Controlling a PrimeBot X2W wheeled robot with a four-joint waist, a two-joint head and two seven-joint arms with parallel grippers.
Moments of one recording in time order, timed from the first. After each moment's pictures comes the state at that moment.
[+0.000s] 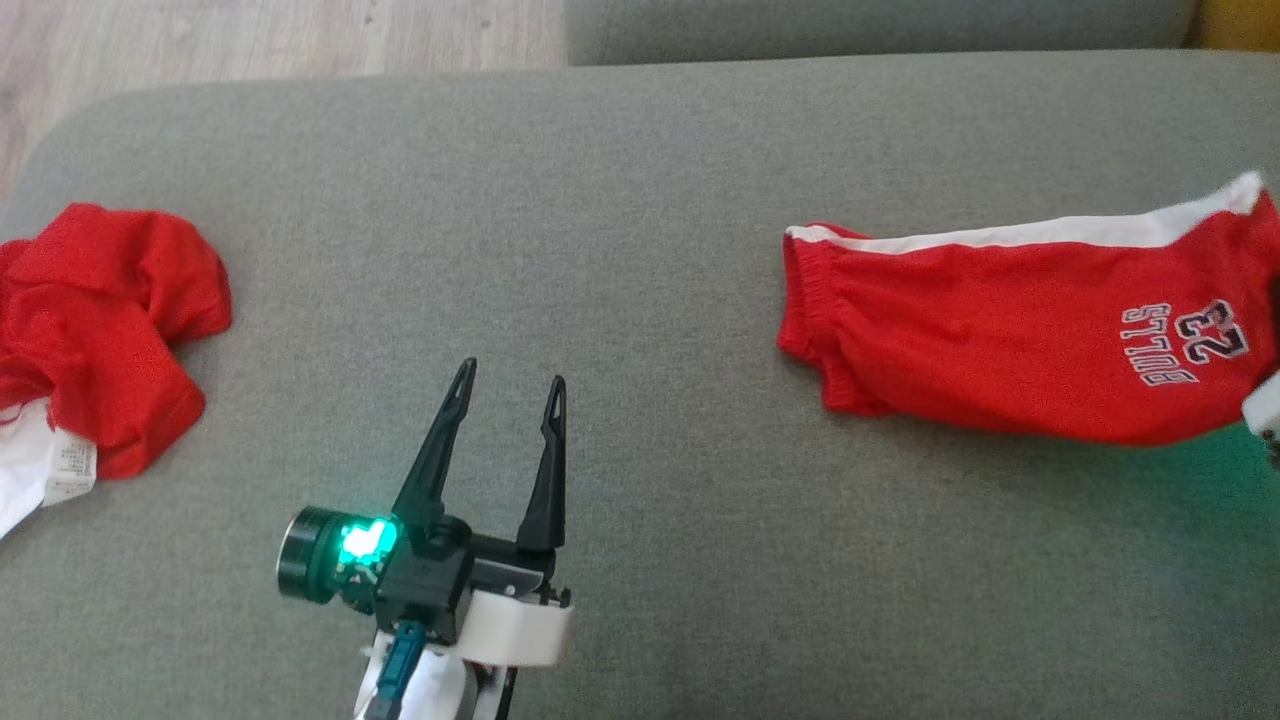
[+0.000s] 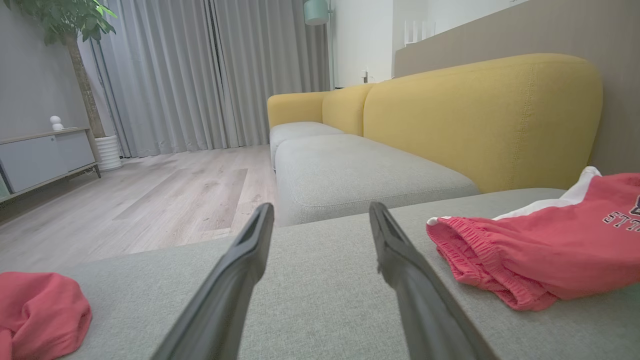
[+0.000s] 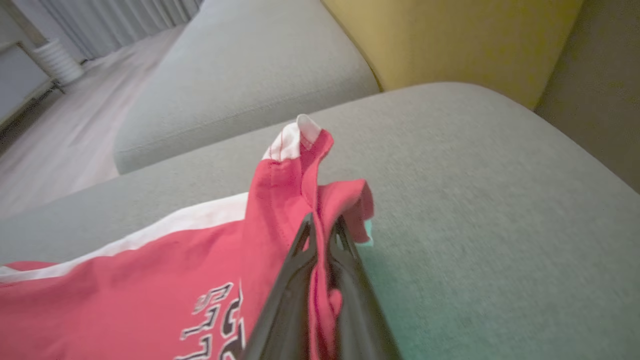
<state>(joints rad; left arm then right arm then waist) -0.12 0.06 -0.41 0.09 -0.06 0.15 -0.26 -0.56 -0.56 0.33 0.91 0.87 0.13 -0.02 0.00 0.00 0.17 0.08</state>
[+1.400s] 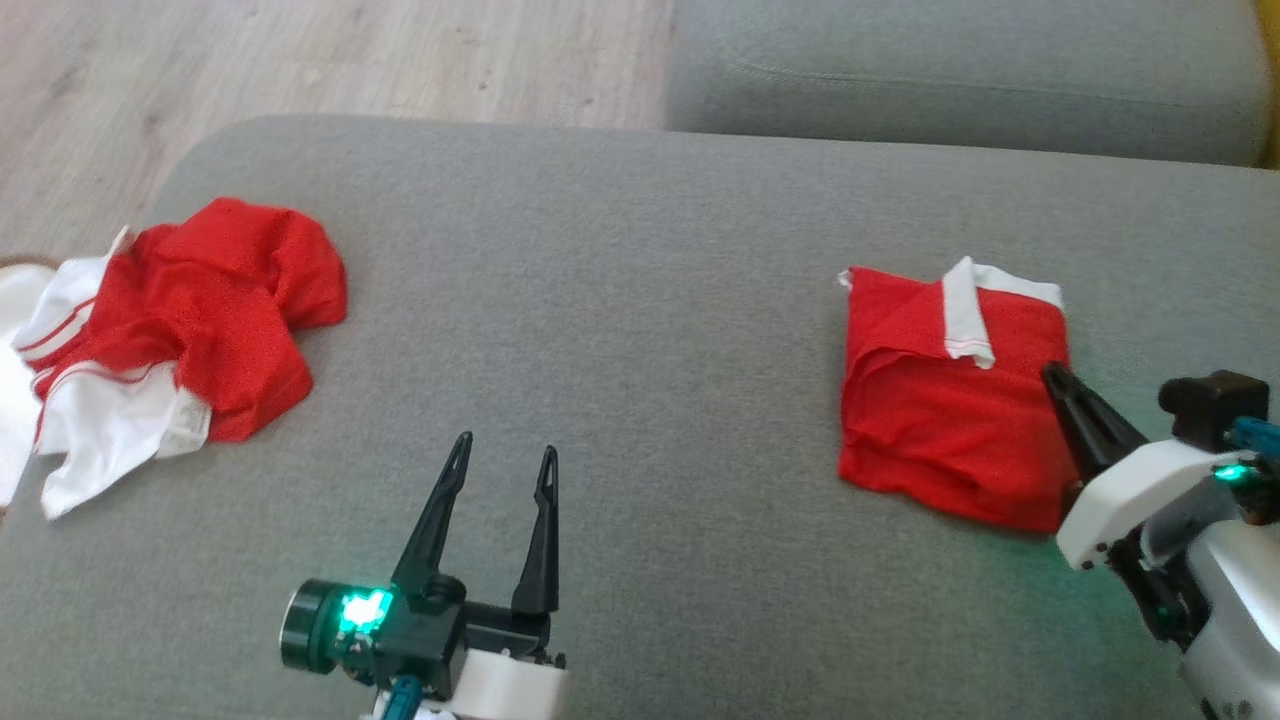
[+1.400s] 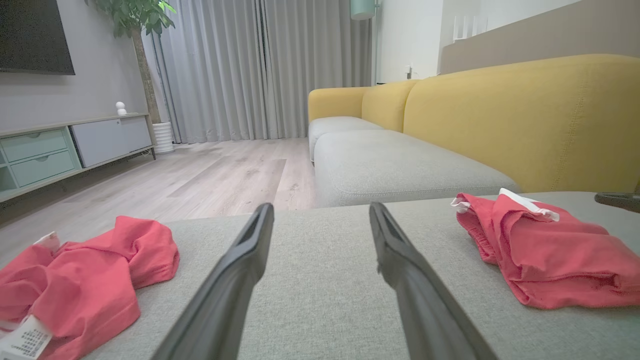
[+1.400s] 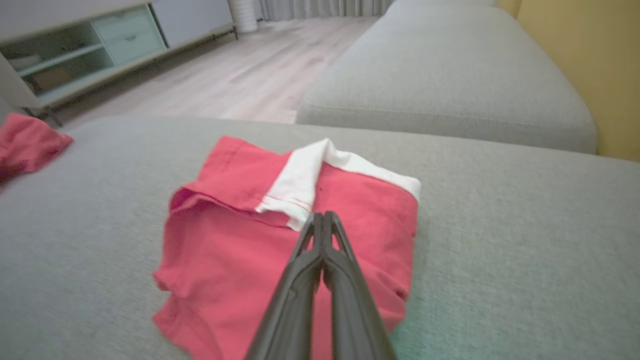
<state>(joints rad) -0.01 0.06 -0.40 0.10 -0.08 0.14 -0.26 -0.32 -0.44 0.42 0.56 0.58 0.13 -0.09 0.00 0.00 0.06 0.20</state>
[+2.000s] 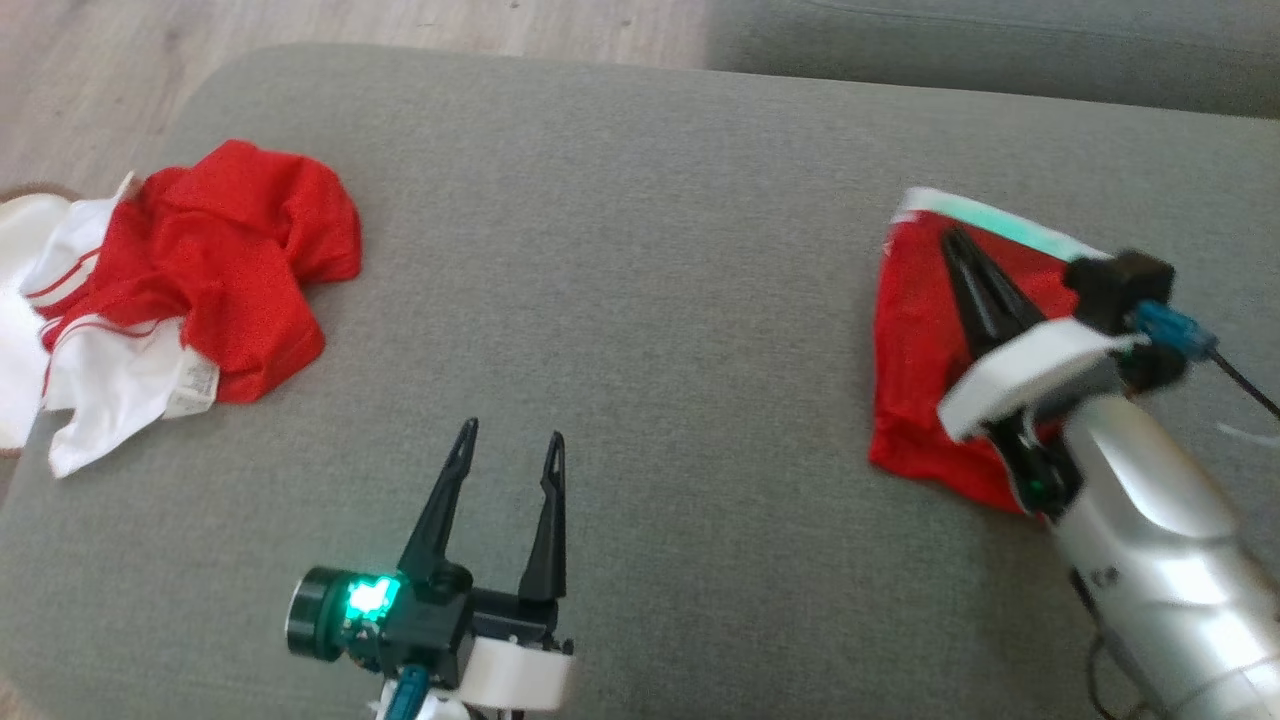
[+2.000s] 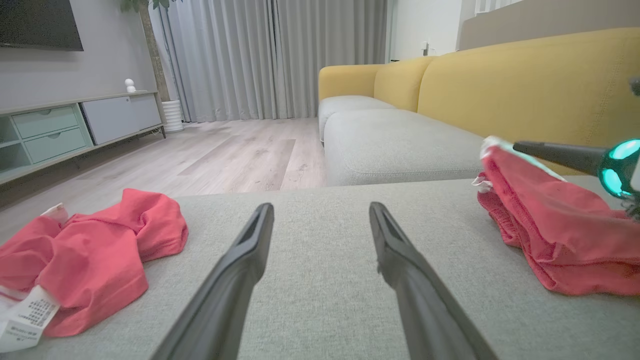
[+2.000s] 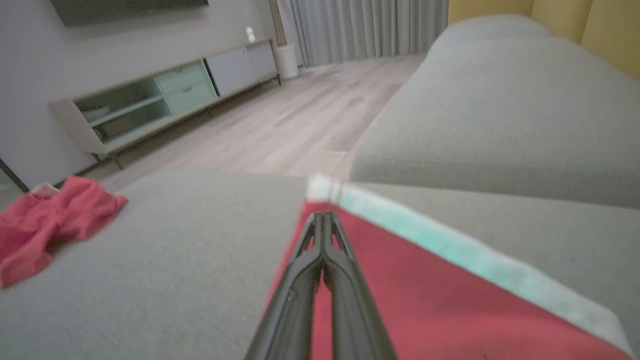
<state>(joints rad) -0.03 0.05 -0.42 0.10 -0.09 0.17 -0.26 -0.60 -0.25 0.48 0.75 0.54 0.13 -0.22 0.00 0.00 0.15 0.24</state>
